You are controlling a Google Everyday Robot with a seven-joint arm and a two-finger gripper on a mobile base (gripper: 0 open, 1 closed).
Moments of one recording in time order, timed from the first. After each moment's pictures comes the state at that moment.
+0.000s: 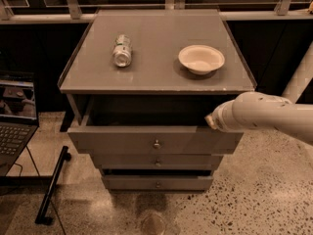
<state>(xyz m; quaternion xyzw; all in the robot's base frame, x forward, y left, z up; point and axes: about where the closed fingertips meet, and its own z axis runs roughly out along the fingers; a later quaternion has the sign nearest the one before) 0.622 -0.219 0.684 -0.27 0.90 -0.01 0.35</state>
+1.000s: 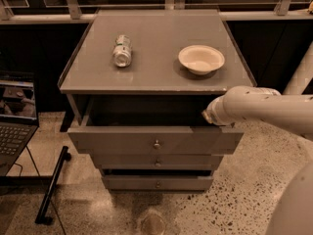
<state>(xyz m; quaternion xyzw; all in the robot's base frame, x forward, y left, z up) 0.648 -0.211 0.685 -0.28 0.90 -0.03 0.34</state>
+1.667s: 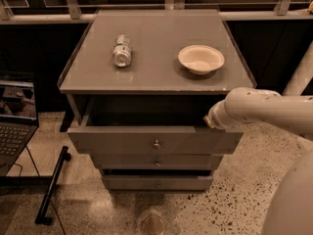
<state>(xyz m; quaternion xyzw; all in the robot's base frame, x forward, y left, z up) 0.639 -0.217 0.667 -0.28 0.90 -0.03 0.32</state>
